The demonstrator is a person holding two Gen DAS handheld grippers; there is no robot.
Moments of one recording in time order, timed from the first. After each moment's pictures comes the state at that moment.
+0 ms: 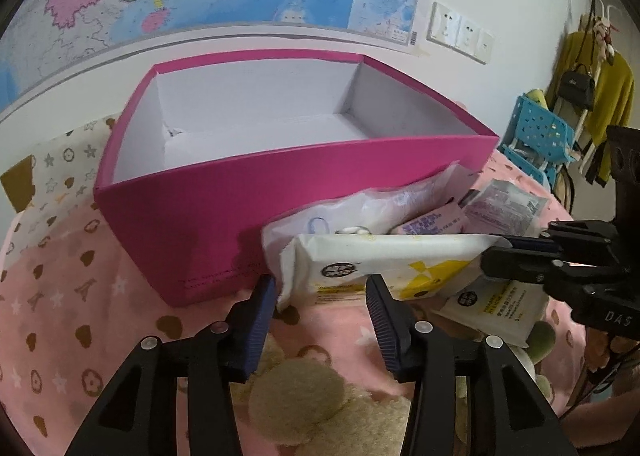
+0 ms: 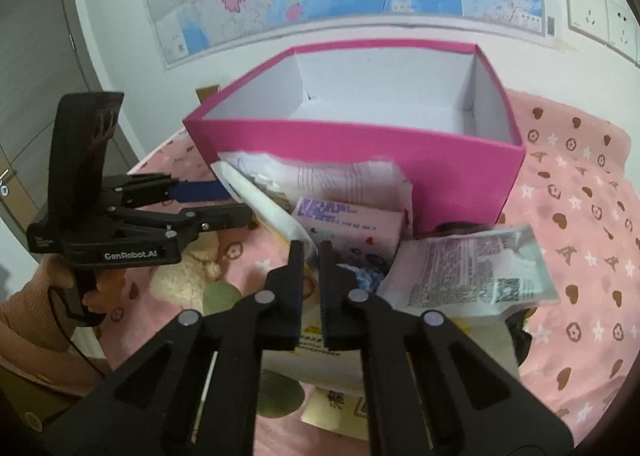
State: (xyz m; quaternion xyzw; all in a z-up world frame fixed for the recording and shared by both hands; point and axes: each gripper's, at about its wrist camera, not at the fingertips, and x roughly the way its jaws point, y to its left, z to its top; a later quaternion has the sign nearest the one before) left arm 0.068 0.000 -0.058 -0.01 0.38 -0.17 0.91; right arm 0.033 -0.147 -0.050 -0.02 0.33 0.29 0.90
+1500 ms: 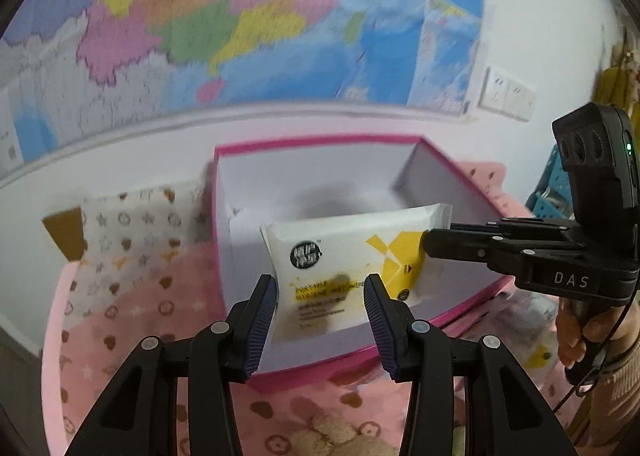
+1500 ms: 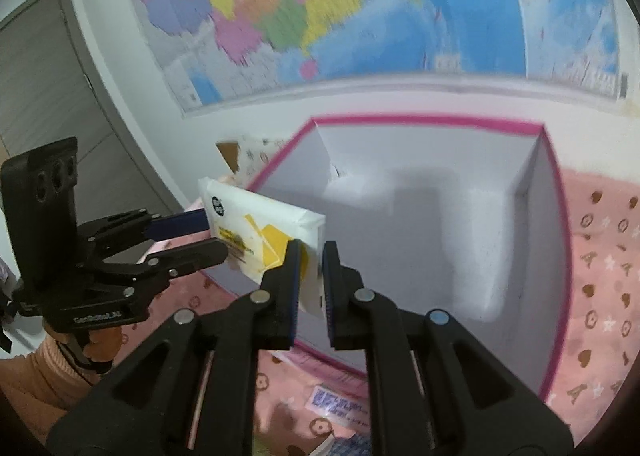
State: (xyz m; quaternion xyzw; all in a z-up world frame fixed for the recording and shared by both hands) left arm 0.118 0.038 0.018 -0.01 0.36 -0.09 0.93; right arm 0.147 -0.108 0.018 0.03 0.33 0.36 0.87
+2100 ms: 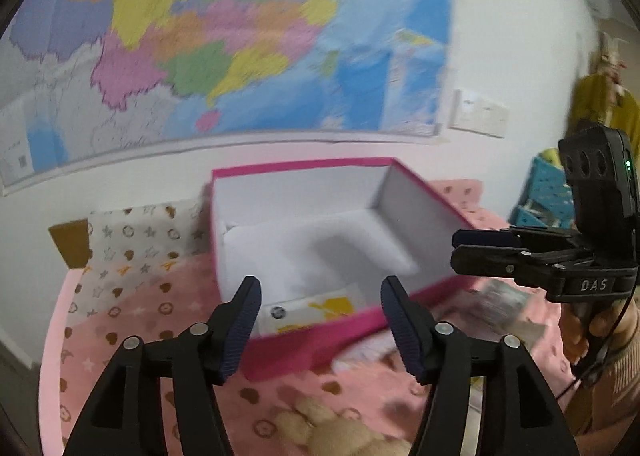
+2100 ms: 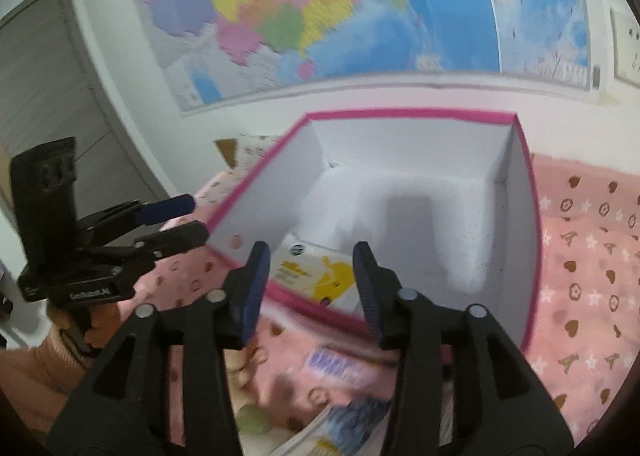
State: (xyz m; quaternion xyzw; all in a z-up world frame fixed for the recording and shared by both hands) left arm 0.059 0.031 0.037 -0.02 0.29 -0.12 0.95; right arm 0.098 -0.135 0.023 0.02 0.30 0.35 0.88
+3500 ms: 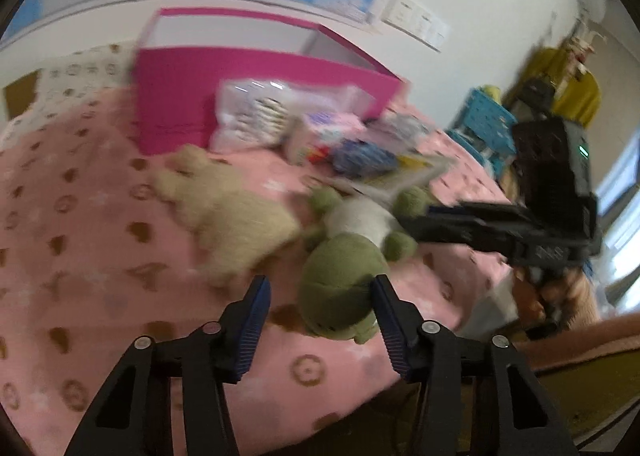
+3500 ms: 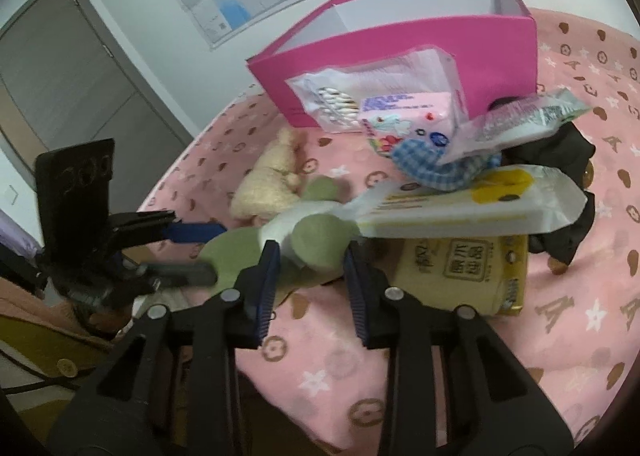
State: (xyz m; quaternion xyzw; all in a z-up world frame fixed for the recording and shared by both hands) left arm -0.054 0.008 -0.053 -0.09 0.43 -0.21 0.87; right arm -0.024 -0.166 -0.078 0.05 0.40 0.39 0.83
